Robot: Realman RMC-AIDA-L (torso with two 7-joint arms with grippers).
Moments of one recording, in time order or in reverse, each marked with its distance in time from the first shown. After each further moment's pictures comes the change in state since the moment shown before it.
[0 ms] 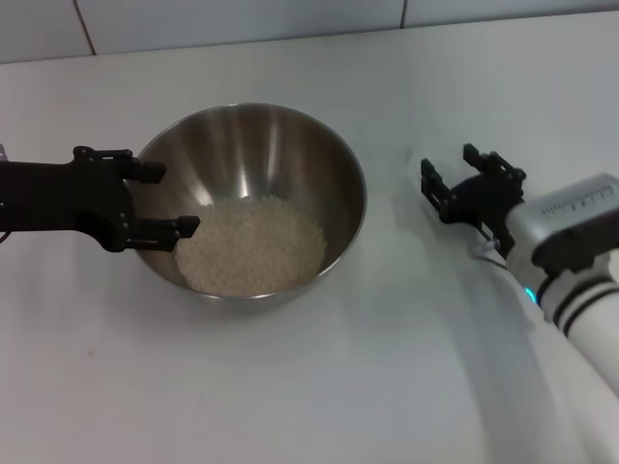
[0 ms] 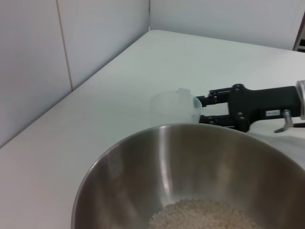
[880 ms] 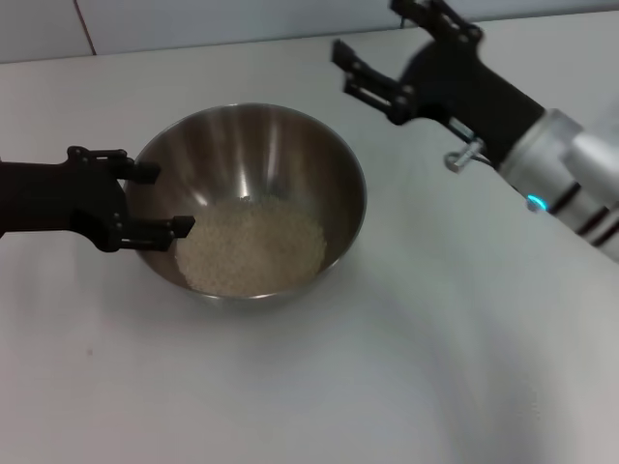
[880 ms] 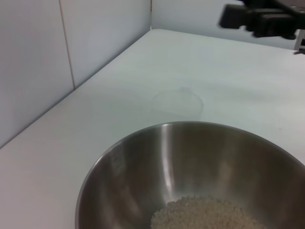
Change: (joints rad) left arm 0.005 0.004 -0.009 0.005 0.000 0.007 0.000; right arm 0.031 -0.329 0.085 0.541 -0.434 -0.091 0.036
